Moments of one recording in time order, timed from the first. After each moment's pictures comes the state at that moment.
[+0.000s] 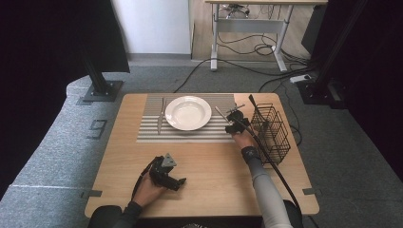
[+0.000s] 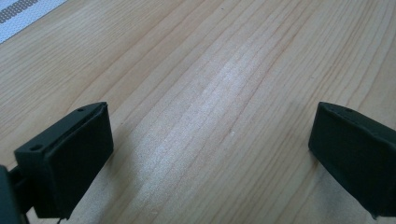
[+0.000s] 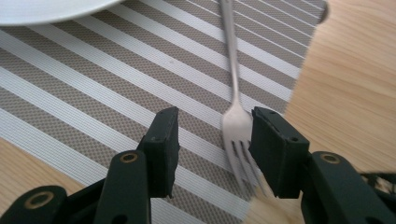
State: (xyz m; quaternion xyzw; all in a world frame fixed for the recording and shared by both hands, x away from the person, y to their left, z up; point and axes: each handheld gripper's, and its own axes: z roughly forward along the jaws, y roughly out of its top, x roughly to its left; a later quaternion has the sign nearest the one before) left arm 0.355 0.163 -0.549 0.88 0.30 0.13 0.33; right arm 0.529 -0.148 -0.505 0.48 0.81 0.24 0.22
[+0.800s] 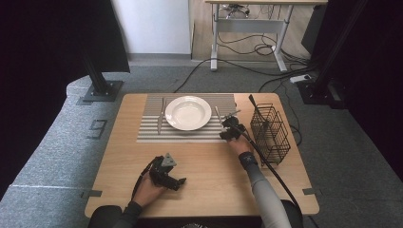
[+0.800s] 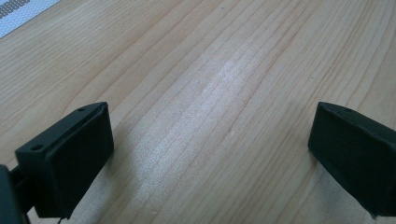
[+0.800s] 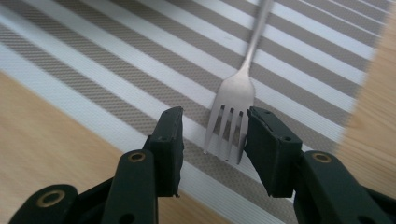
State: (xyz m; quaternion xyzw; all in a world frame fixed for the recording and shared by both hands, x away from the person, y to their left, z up) left arm 0.356 0.164 -0.549 0.88 0.31 0.12 0.33; right arm 0.515 -0.130 -0.521 0.45 0.84 0.27 0.16
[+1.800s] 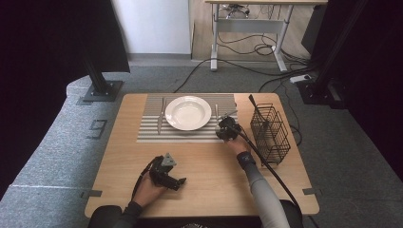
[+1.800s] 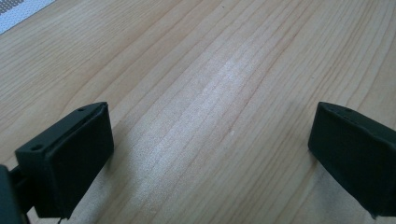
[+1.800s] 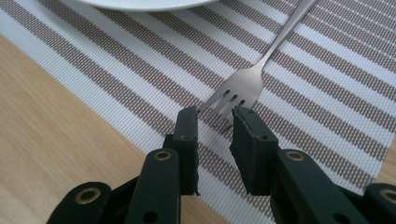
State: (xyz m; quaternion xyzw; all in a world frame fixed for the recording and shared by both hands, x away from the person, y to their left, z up) left arm 0.357 0.164 -0.549 0.88 0.31 0.12 0.33; right arm 0.515 -0.120 -0.519 0.42 0.85 0.29 0.16
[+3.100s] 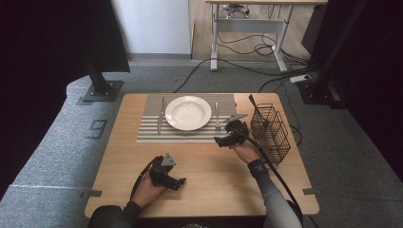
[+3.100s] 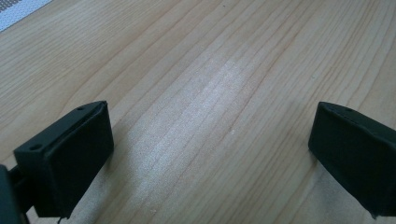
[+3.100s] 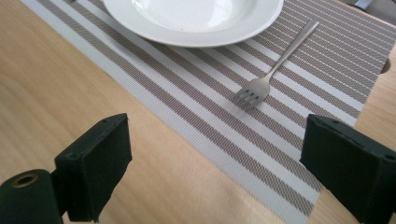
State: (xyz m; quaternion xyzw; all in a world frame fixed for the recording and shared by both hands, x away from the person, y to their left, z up) left arm 0.357 0.164 -0.549 0.88 0.31 0.12 0.33; right arm 0.460 -0.138 -0.476 0.38 0.84 0.35 0.19
